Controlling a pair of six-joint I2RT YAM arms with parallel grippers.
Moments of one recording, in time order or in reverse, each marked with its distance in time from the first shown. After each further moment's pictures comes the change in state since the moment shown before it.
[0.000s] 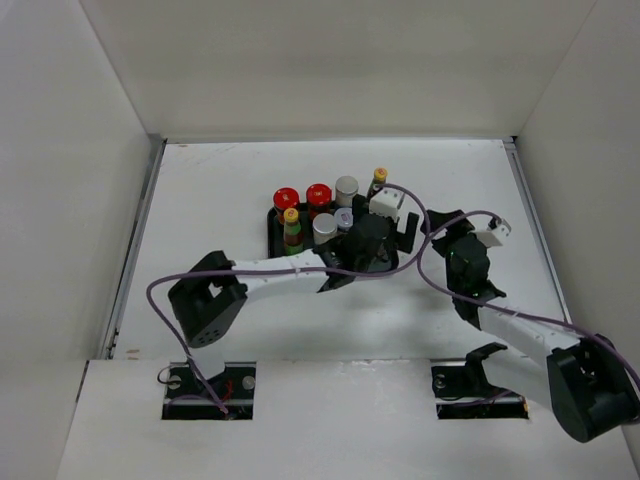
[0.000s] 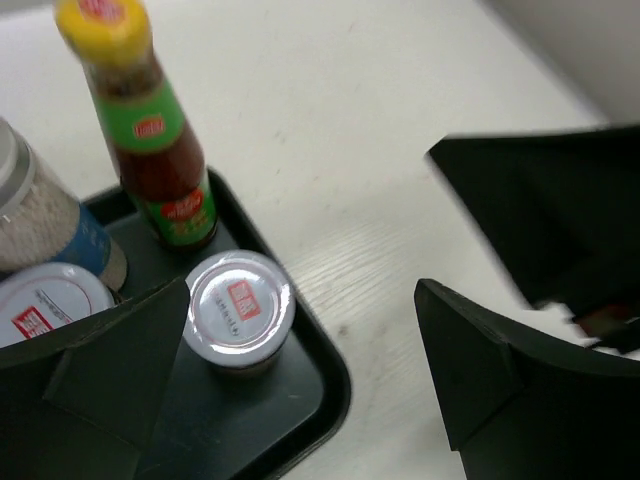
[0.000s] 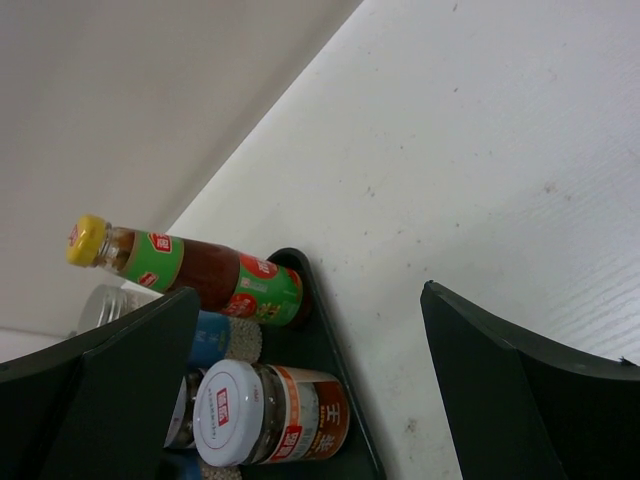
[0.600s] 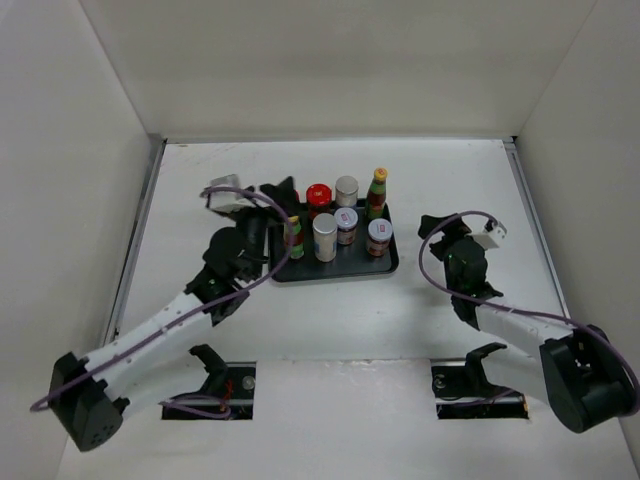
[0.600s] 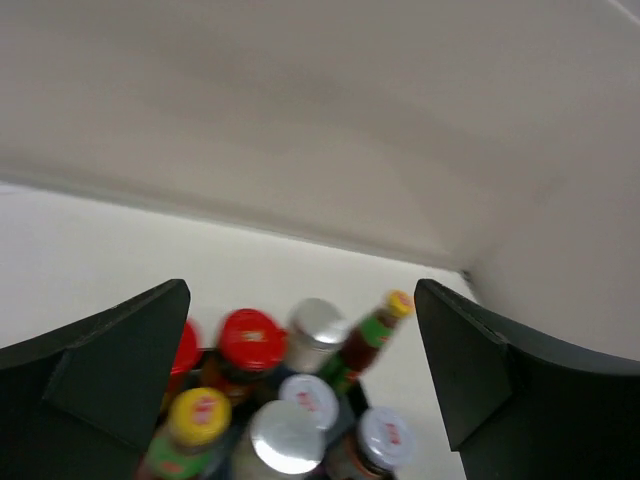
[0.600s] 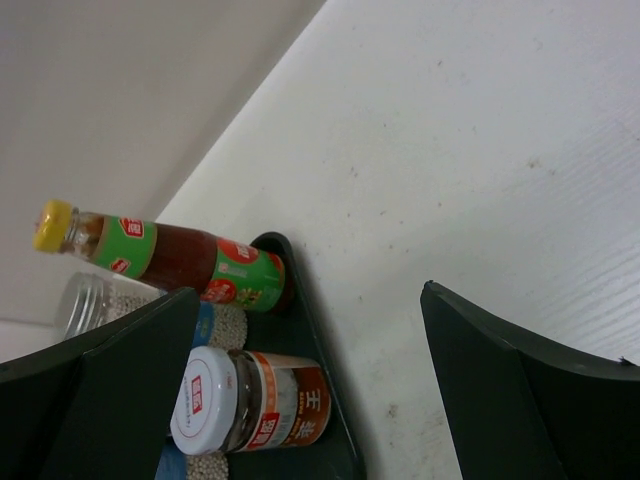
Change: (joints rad) left arm 0.219 -0.814 -0.448 0.187 -0.161 -0.019; right arm -0.021 0.019 -0.051 0.044 -0.046 0.026
